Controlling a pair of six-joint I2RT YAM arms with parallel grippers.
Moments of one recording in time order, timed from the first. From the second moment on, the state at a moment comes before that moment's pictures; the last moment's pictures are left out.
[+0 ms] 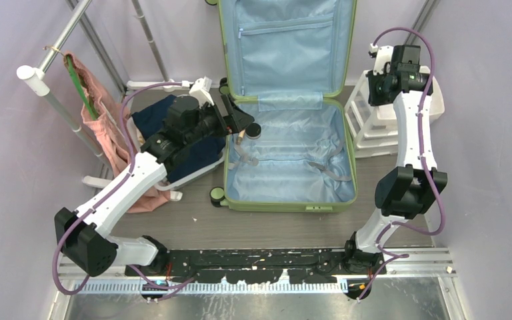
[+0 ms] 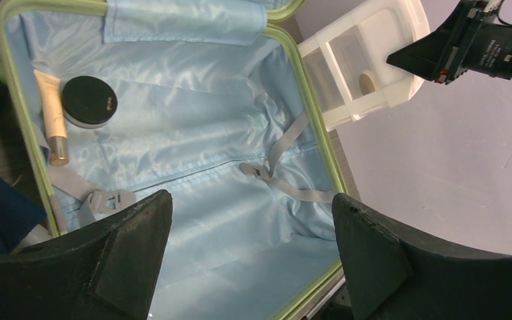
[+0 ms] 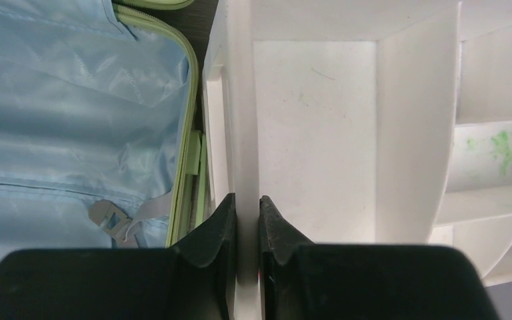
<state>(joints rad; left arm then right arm) -0.57 1.29 1.22 -0.18 0.12 -0.69 -0.16 1.74 1.92 -0.96 -0.10 -0.31</state>
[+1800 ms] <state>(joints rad) -0.80 1.88 1.87 -0.30 0.08 -0.76 -0.72 1.10 1.00 -0.80 -0.49 -0.04</state>
